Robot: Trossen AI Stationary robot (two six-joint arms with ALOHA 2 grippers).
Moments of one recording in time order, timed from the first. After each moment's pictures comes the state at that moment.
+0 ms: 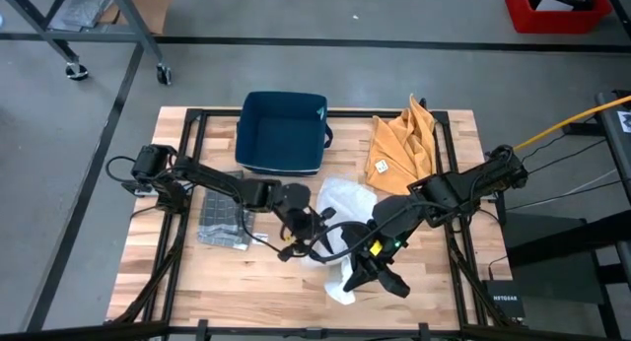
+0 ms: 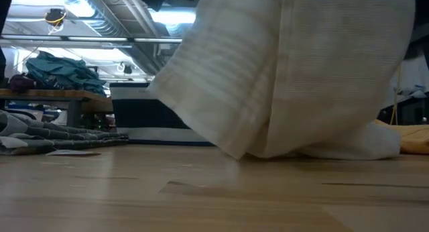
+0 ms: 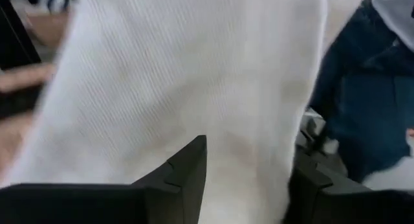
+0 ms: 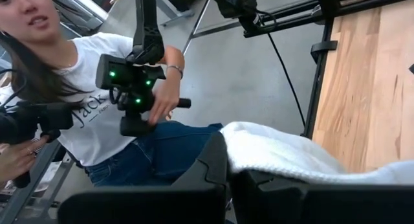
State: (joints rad) left arm -0.17 1.74 1.16 0.22 0.56 0.16; right arm 0.47 1.64 1.86 -0.66 -0.38 0.59
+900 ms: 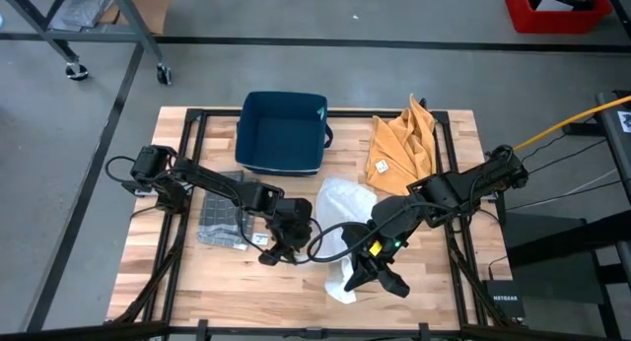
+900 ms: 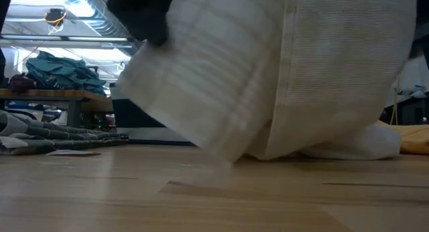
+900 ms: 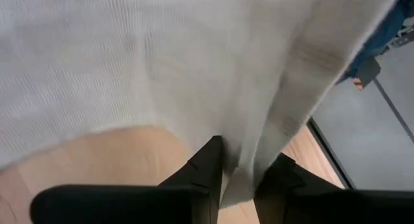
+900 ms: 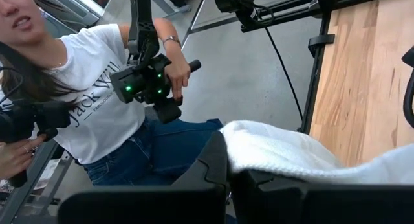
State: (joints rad) left arm -0.19 1.74 1.16 -0.35 0.56 0.08; right arm 0.47 1.64 1.86 -0.69 -0.39 0.59
